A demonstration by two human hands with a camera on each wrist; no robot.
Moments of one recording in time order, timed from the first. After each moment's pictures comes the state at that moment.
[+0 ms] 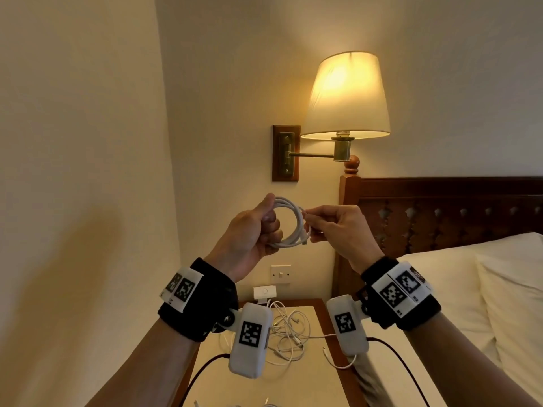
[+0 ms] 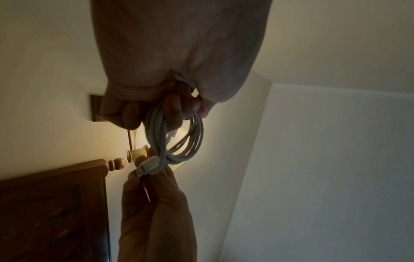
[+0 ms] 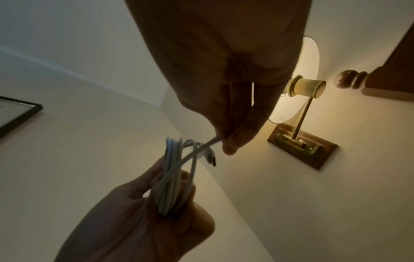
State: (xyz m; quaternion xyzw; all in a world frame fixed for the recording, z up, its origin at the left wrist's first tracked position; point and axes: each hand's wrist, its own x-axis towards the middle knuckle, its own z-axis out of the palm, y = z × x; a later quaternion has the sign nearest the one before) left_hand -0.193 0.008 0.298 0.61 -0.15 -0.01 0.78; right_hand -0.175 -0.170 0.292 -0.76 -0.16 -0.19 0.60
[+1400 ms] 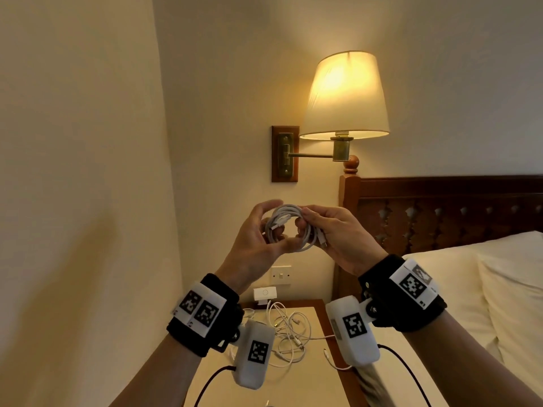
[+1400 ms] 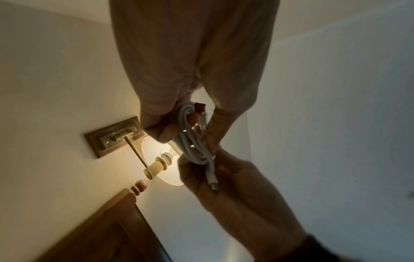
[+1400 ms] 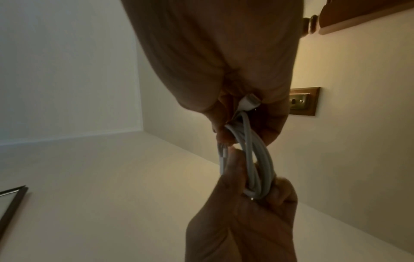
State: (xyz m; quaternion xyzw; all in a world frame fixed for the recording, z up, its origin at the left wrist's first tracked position) left_hand -0.187 0.000 0.275 0.73 -0.22 0.15 0.63; right_hand -0.188 -0.164 0.301 -0.65 -0.21 -0.02 0.73
